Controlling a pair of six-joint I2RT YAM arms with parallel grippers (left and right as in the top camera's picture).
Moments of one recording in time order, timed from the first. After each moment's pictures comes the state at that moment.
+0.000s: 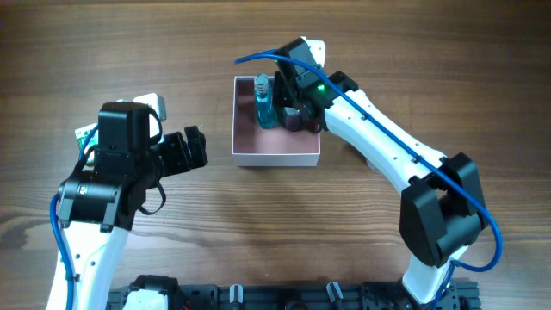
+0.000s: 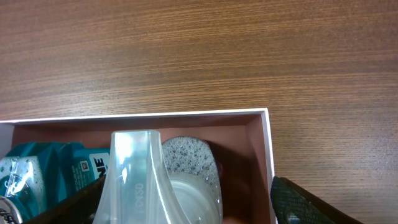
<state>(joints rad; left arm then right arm) -0.13 1.06 1.08 -0.96 0.08 -0.36 0.57 1.93 1.53 -0.60 0.27 0.55</state>
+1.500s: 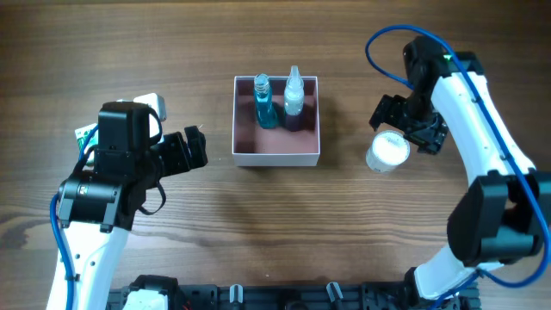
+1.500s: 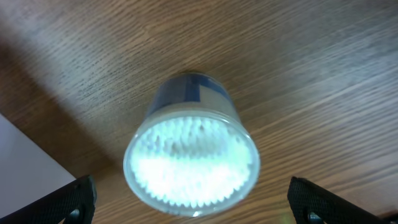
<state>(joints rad) -0.13 1.06 1.08 -0.96 0.08 -0.36 0.05 1.83 1.48 -1.27 0.01 0.55</state>
